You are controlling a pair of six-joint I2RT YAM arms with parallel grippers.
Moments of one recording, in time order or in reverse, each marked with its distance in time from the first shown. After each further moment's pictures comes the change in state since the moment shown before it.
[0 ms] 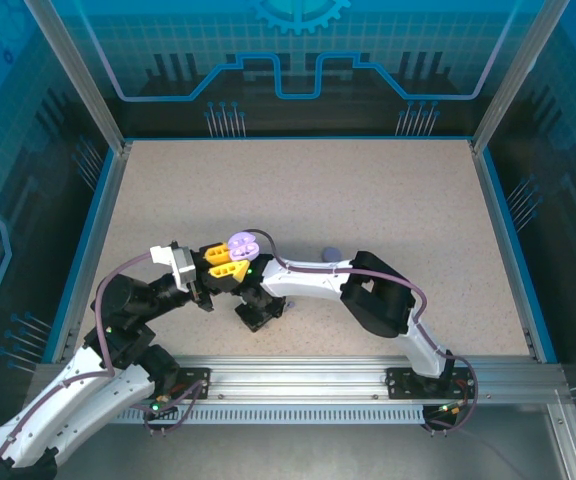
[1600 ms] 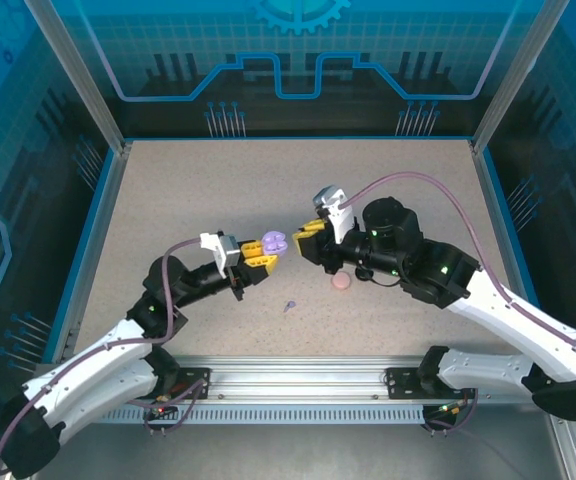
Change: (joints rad) left arm 0.000 0.305 -0.136 0.263 -0.008 -0.034; right arm -0.203 -1.098 -0.406 0.468 -0.016 -0.277
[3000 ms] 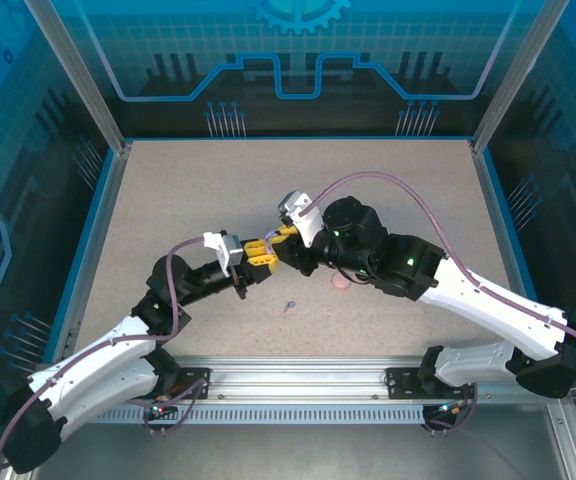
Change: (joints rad) left arm -0.008 0.031 -0.004 0.053 -0.005 0.000; right arm 0.083 0.152 0.087 -0.011 0.094 -0.093
